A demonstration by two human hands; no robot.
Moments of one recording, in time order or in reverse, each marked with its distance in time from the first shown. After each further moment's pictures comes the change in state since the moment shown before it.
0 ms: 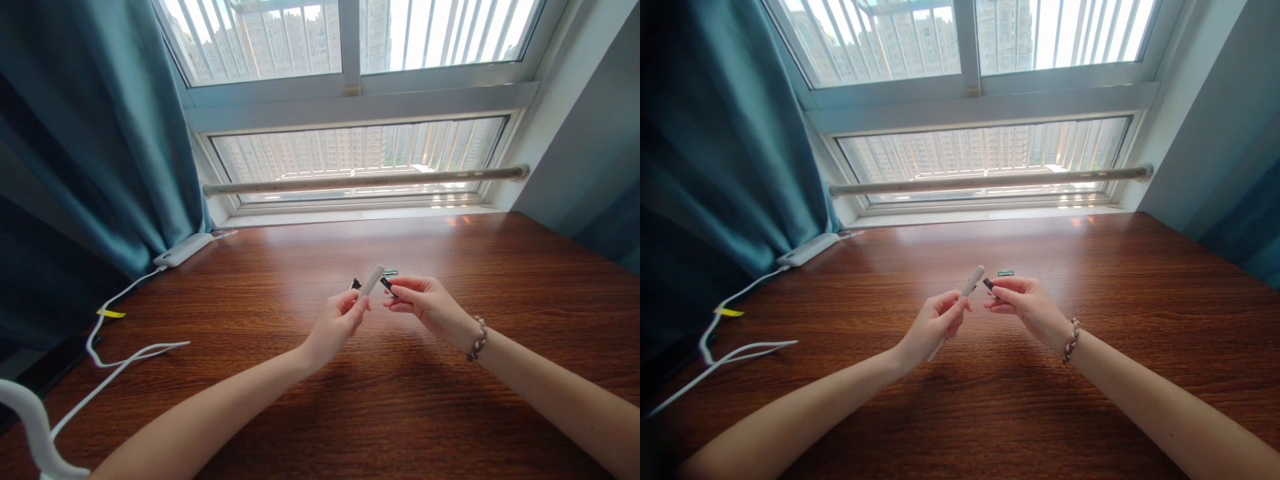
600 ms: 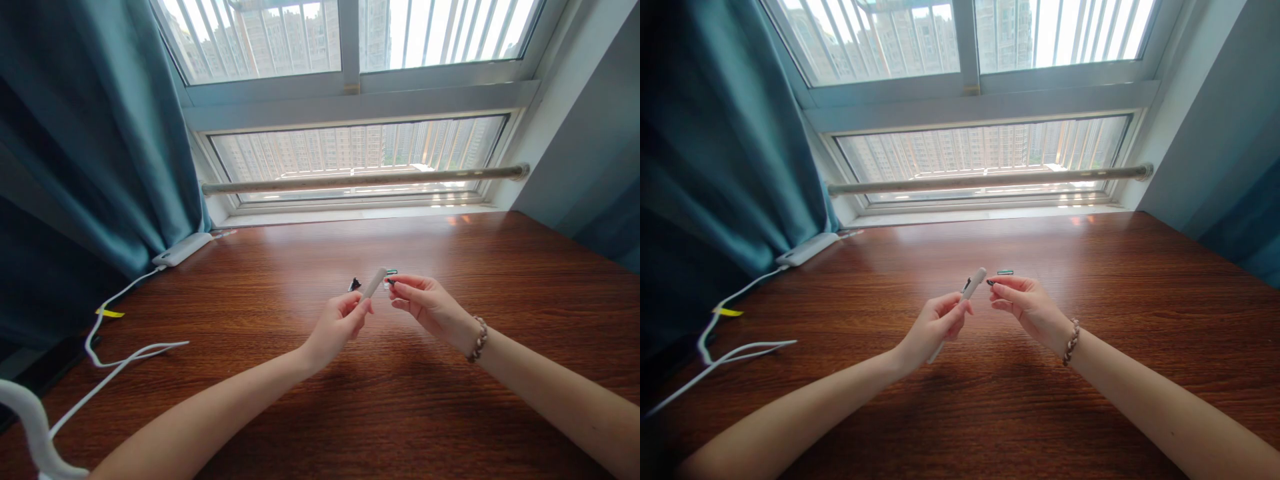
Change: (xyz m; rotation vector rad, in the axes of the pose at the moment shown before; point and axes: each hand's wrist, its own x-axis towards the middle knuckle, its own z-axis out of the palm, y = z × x) left_hand -0.003 0.002 0.003 0.000 -0.025 -0.006; right_hand -0.001 0.000 -0.001 0.097 -0.035 -0.013
